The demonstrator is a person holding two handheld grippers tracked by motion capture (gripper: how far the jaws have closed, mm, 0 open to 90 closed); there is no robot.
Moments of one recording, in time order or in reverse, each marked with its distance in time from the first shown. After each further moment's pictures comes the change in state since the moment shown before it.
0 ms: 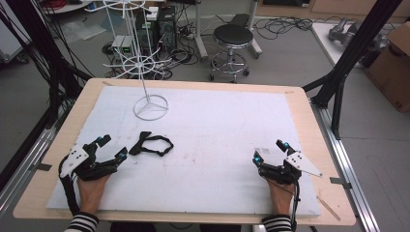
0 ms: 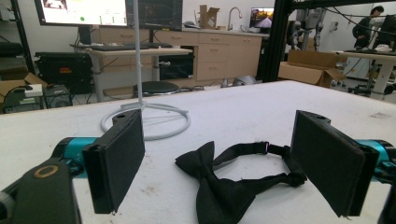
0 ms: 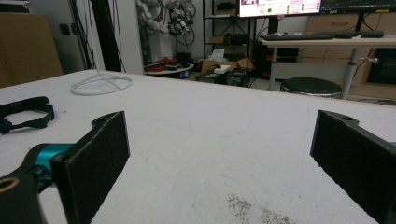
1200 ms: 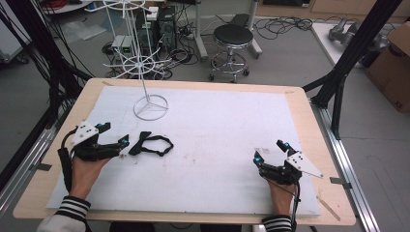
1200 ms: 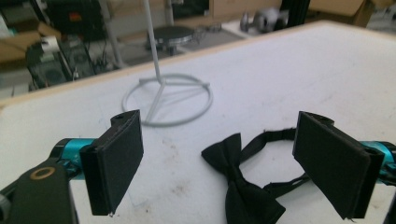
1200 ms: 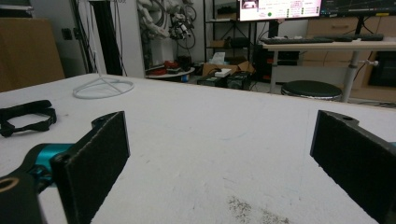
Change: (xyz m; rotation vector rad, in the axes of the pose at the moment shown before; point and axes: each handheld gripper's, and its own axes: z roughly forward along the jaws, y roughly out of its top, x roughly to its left) left arm 0.007 0.060 0.040 0.355 0.056 0.055; right arm 0.000 -0.001 -0.002 -0.015 0.000 0.012
